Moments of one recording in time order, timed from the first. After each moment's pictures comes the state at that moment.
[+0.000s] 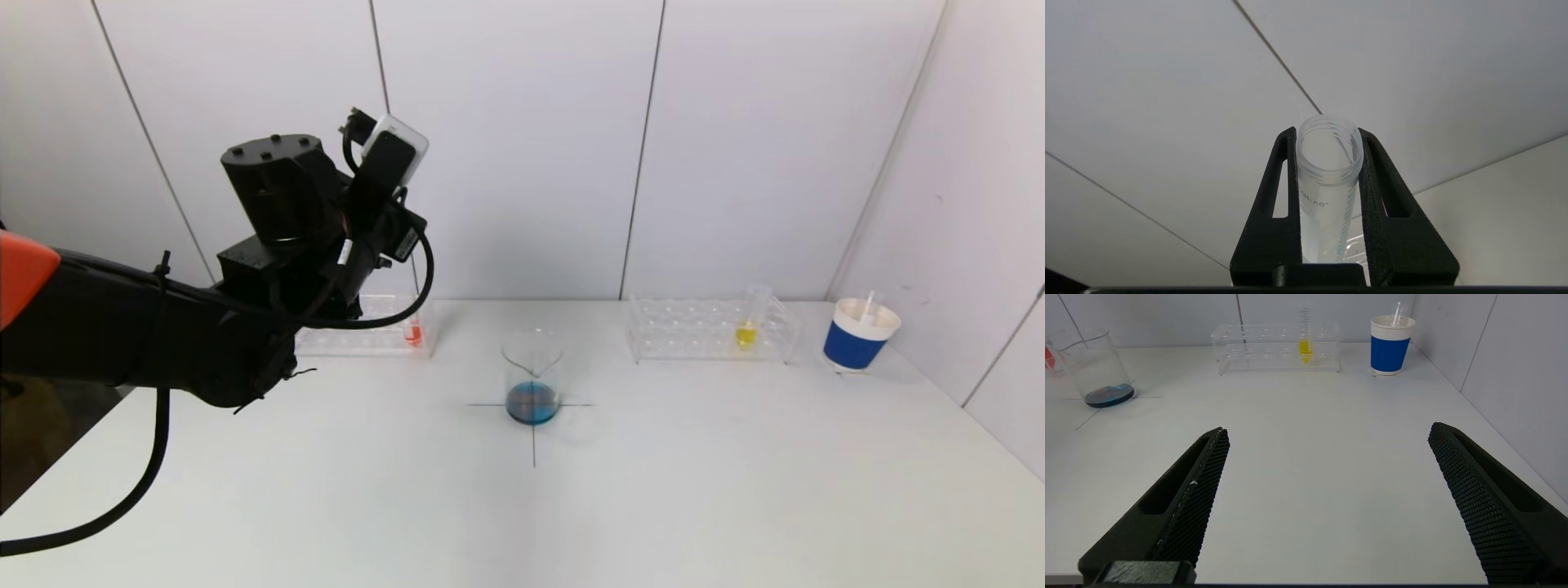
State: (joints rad) left arm -0.46 1.85 -1.08 -0.95 0.43 0.63; right arm 0.00 0.00 0.00 -0.01 -0.03 0.03
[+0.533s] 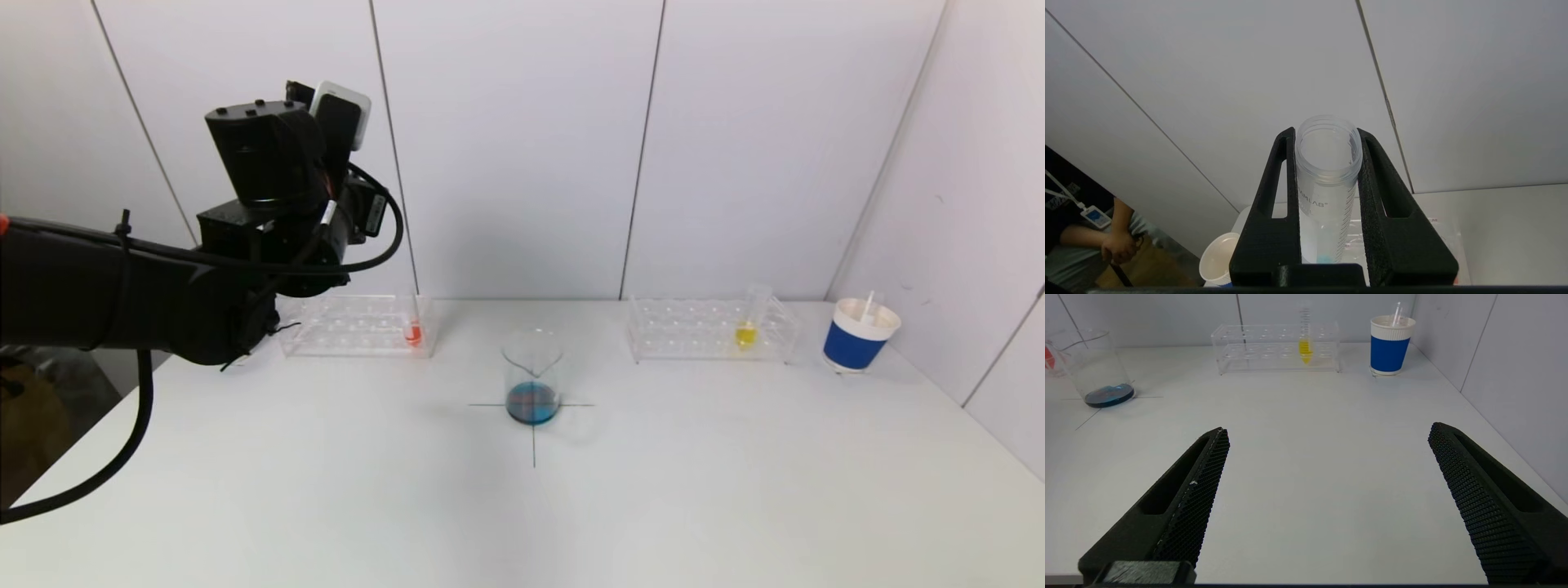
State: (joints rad) left arm -0.41 1.83 -1.19 -0.77 0.62 0.42; right arm 0.00 0.00 0.00 -0.01 -0.03 0.03
